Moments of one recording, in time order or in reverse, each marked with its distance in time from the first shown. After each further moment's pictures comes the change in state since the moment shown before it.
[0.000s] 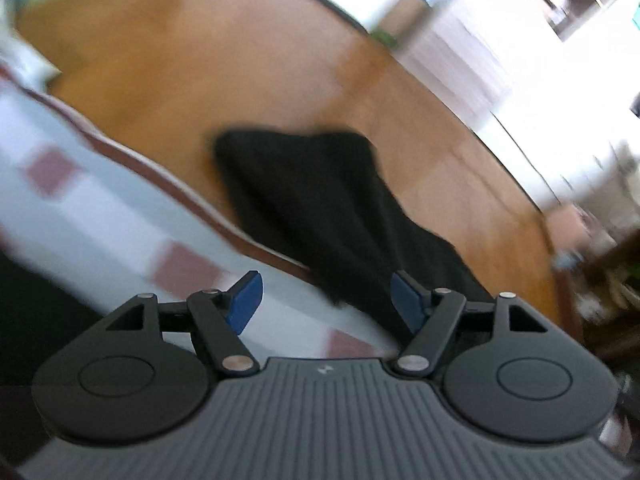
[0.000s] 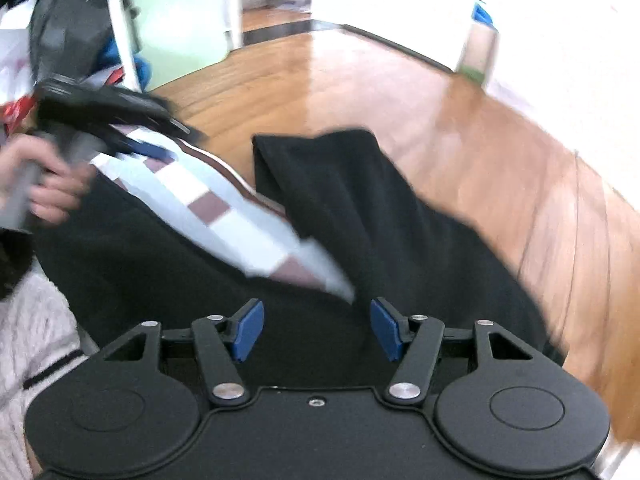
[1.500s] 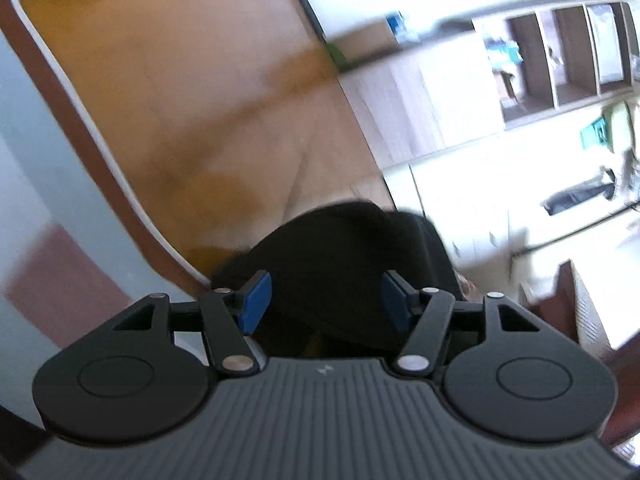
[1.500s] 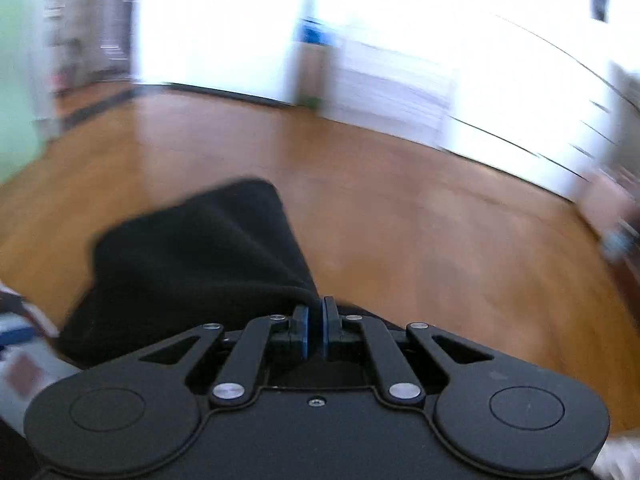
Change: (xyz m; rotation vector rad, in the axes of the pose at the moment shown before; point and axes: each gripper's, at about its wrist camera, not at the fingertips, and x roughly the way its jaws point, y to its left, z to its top) left arm 0.094 0.096 -0.005 -0.252 -0.100 -0.386; right arm 0.108 -0.119 0.016 0.394 -0.156 -0.450
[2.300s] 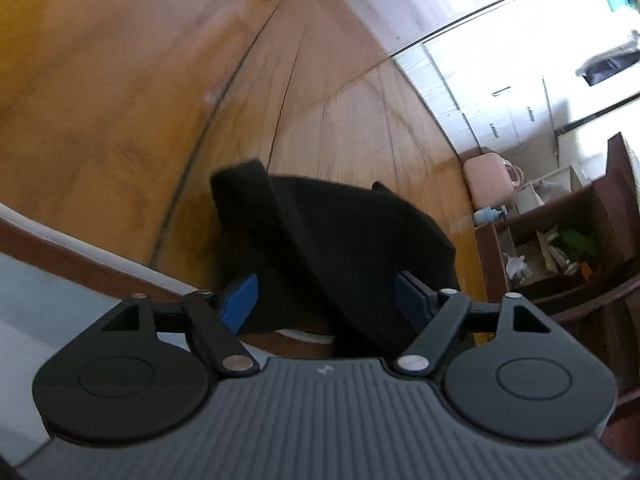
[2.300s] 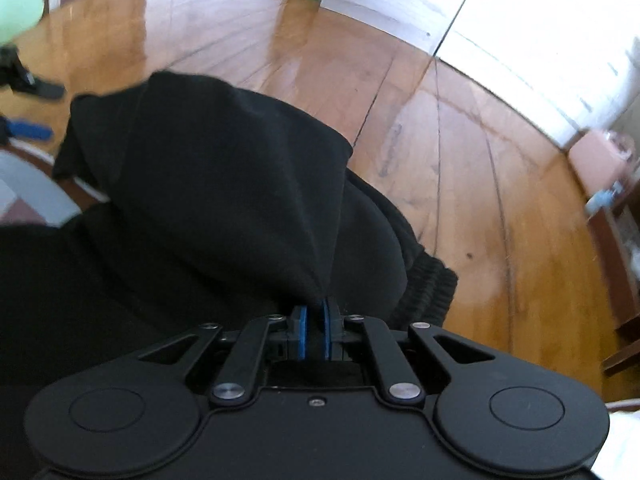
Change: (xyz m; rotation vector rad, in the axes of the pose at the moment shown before) left arm 0.145 -0.068 -0.037 0.173 0.281 0.133; right arm 0.025 -0.098 -0.104 -0.205 0.255 0.031
